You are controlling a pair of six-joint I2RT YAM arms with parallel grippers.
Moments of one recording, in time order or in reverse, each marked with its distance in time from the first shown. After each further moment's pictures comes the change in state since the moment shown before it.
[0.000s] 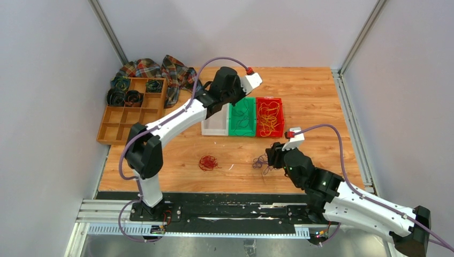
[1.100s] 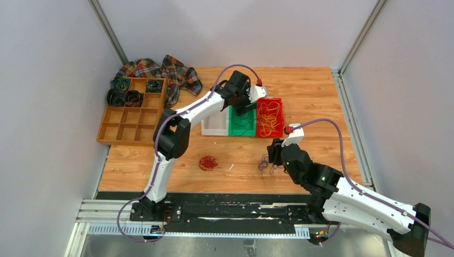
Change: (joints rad) left arm 0.034 0.433 0.322 -0.246 0.089 0.167; right arm -0.016 0.070 0.093 -0.097 0.026 0.026
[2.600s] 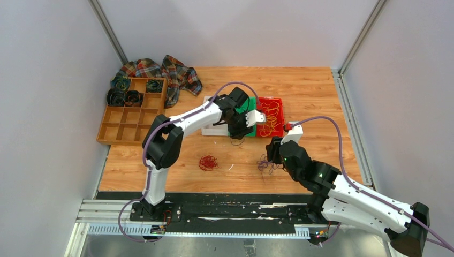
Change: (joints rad) left arm -0.069 -0.196 -0.249 -0.253 0.260 0.035; right arm -0.043 0.046 0.018 -0.004 -0.054 0.043
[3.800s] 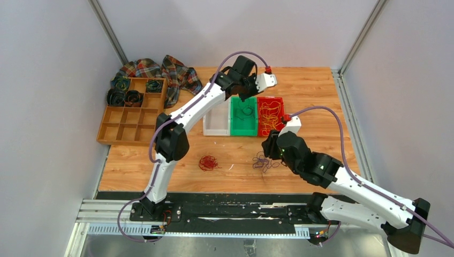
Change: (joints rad) left arm 0.022 0.155 0.570 -0.023 -0.186 -0.031; right arm -0.006 0.089 0.185 -0.133 -0.088 0.078
